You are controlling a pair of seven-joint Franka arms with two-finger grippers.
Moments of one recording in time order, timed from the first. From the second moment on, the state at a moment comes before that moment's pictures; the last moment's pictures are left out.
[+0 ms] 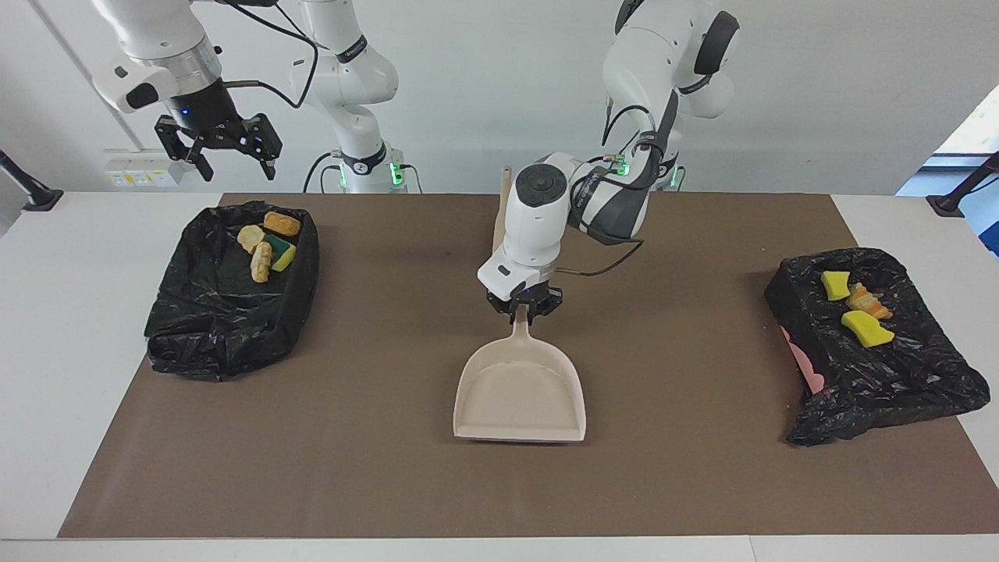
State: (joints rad) left arm -0.63 0.54 -0.07 -1.47 0.03 2.05 -0.56; right arm 0.03 -0.11 -0.08 -1.61 -0.02 1.48 -0.07
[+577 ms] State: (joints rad) left arm -0.65 0.56 -0.06 -1.47 0.05 2.10 -0.63; right arm 0.03 -0.11 -0.08 -1.61 -0.02 1.48 -0.07
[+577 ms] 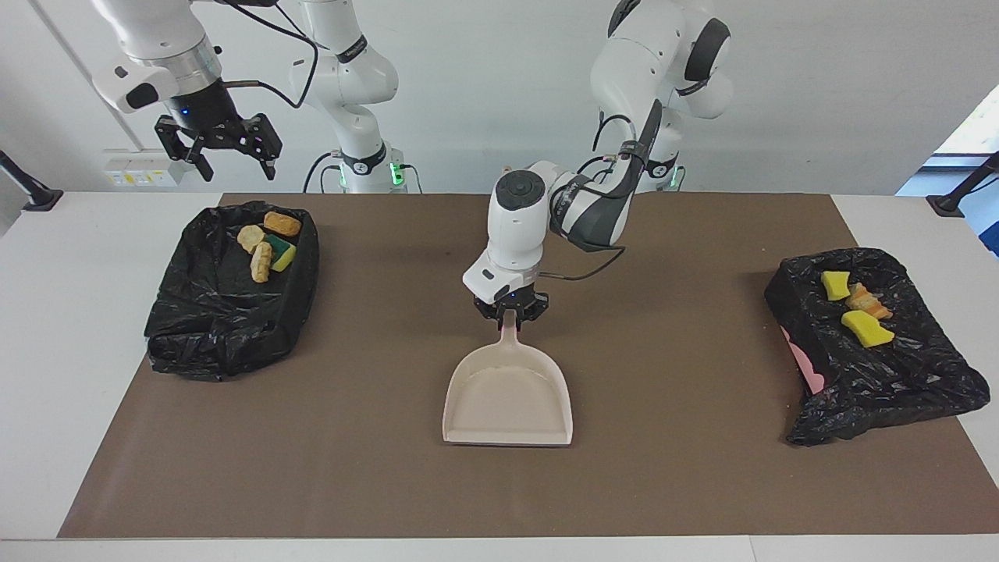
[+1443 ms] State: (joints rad) left arm -0.52 0.32 -0.03 -1.59 0.05 2.02 -0.60; right arm 0.03 -0.11 -0.08 -1.61 -0.02 1.48 -0.07
